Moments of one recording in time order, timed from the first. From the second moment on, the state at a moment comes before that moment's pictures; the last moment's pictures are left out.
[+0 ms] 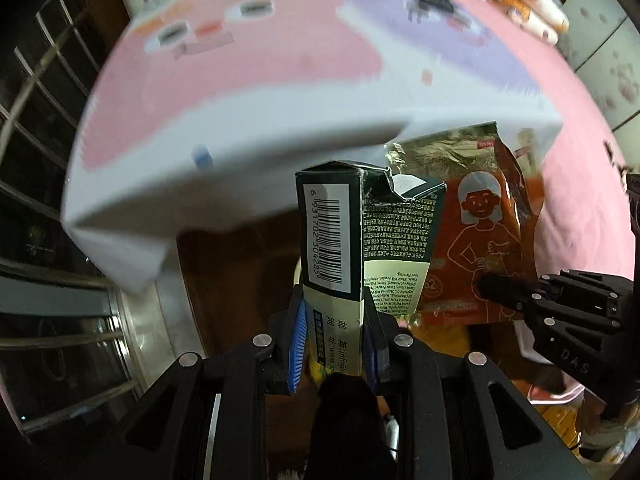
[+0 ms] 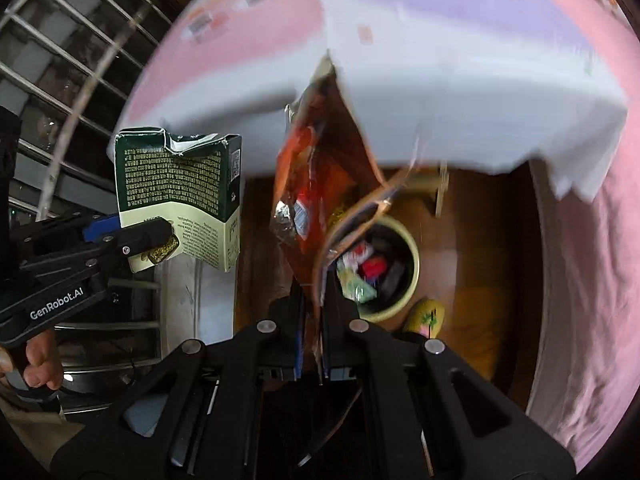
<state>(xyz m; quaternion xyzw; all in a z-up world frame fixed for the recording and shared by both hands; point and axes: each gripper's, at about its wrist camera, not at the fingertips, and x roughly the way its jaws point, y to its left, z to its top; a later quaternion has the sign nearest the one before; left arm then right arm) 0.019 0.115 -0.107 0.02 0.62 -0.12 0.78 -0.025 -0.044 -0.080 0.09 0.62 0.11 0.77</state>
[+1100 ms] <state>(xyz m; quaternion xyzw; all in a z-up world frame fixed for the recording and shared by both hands) 0.050 0.088 -0.389 0.07 0.69 -0.08 0.72 0.009 -0.065 -0.402 0.12 0.71 0.05 0.69</state>
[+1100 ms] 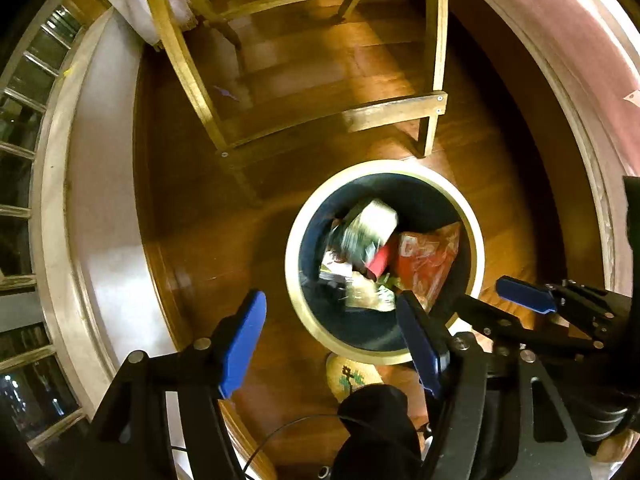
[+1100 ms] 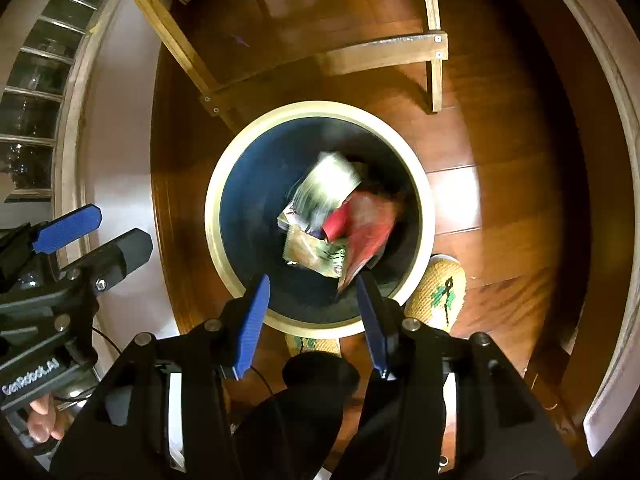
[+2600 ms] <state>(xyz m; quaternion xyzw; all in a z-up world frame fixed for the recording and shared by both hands) 0.067 0.122 0.101 0.03 0.47 -0.16 0.87 0.028 -0.055 0.096 0.09 0.48 0.07 0.87</state>
